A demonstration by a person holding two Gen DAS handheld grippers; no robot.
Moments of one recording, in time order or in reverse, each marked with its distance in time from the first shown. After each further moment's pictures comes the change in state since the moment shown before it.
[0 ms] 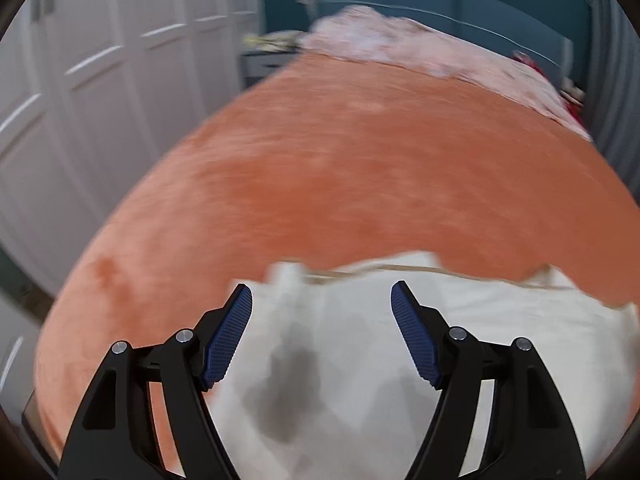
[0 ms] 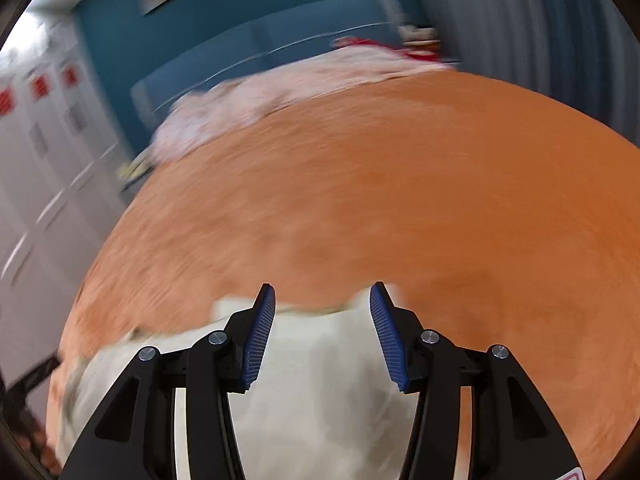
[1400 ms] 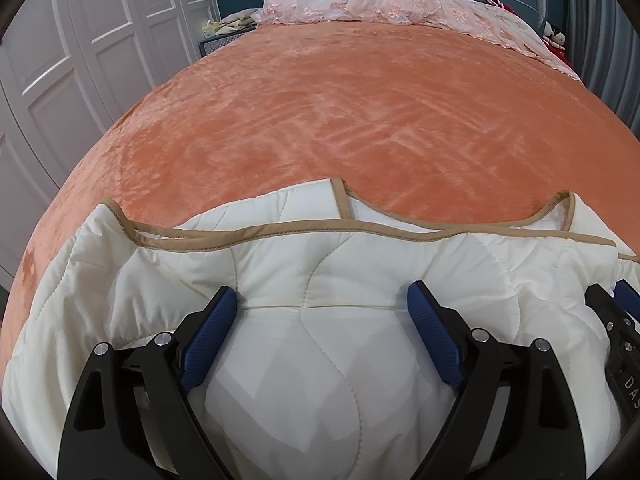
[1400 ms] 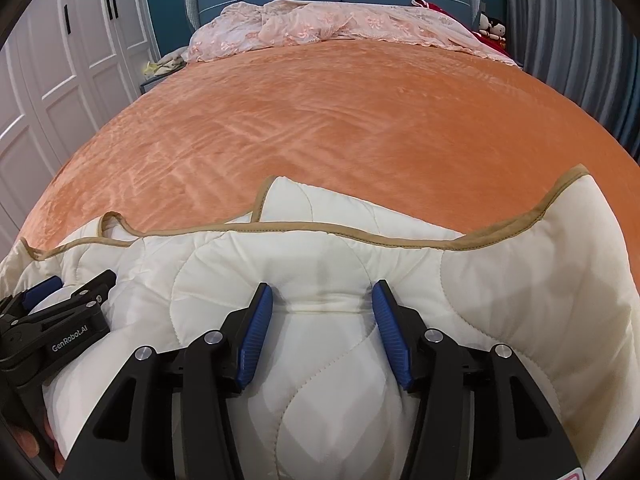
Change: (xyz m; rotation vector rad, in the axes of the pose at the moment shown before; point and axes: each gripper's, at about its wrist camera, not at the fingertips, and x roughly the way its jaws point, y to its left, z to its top) left arm 0.098 -0.086 -0.047 0.102 0.060 0.039; right arm 0.098 0.047 -0.060 -0.189 0.138 -0.084
